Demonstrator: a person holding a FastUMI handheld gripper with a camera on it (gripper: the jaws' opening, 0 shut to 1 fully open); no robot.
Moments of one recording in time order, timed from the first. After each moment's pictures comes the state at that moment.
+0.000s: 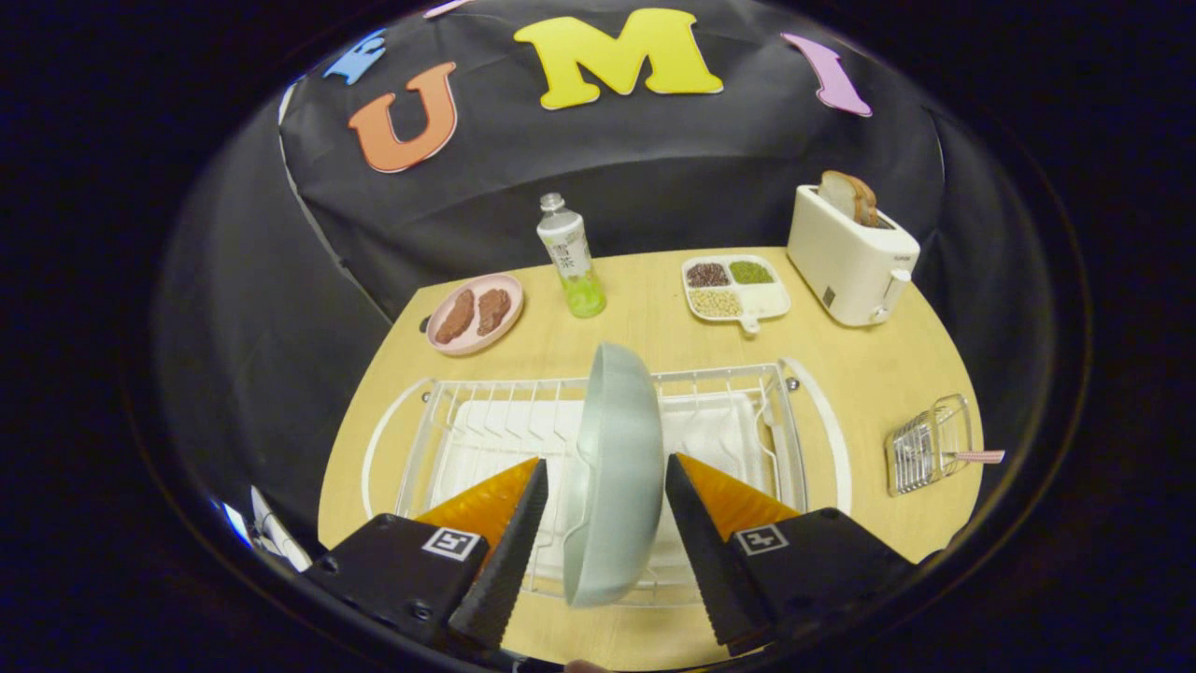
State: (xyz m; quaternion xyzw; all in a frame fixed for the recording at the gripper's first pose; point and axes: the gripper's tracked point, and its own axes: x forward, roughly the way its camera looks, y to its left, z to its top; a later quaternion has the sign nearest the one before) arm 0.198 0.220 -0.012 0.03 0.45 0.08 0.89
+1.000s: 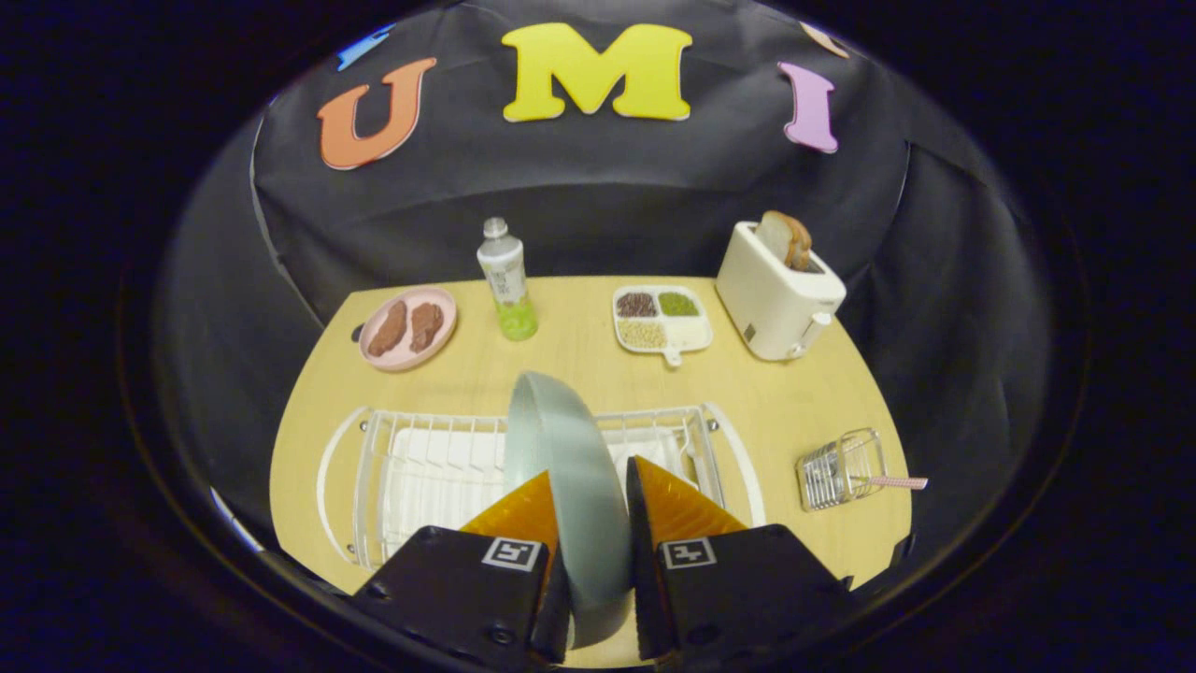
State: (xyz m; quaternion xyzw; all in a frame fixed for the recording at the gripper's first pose) arm 0.202 0.198 0.049 -0.02 0.42 -0.01 0.91
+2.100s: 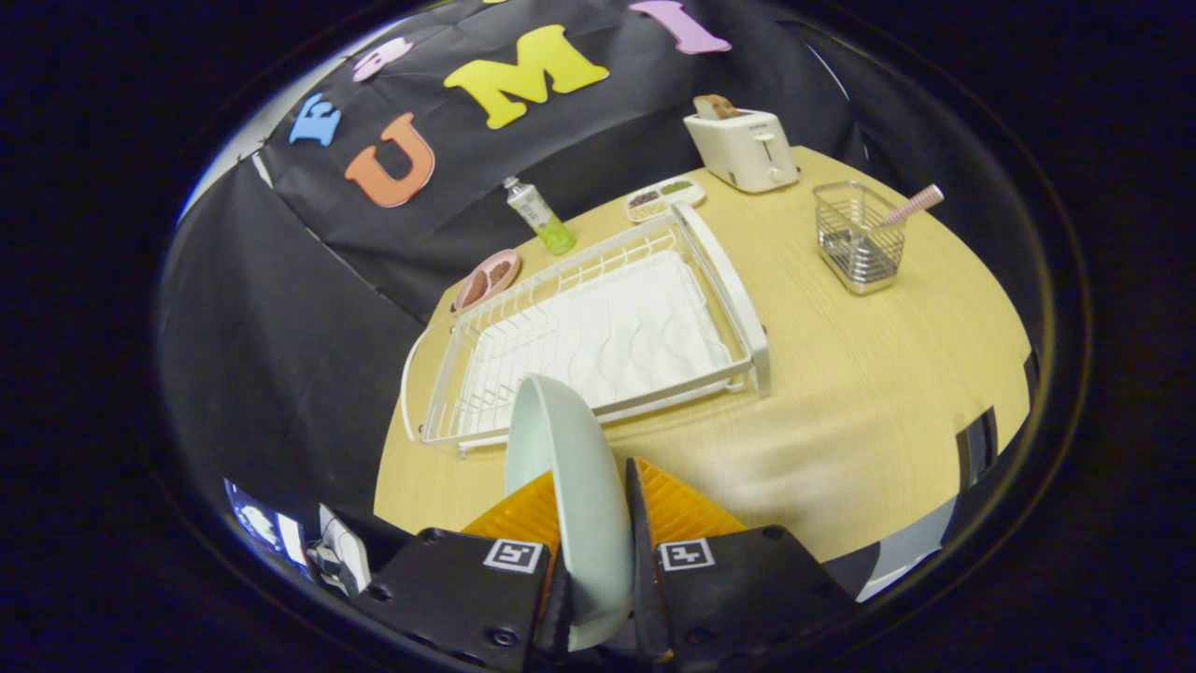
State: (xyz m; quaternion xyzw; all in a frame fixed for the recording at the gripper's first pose) arm -0.002 0.129 -0.087 0.20 0.45 0.11 0.87
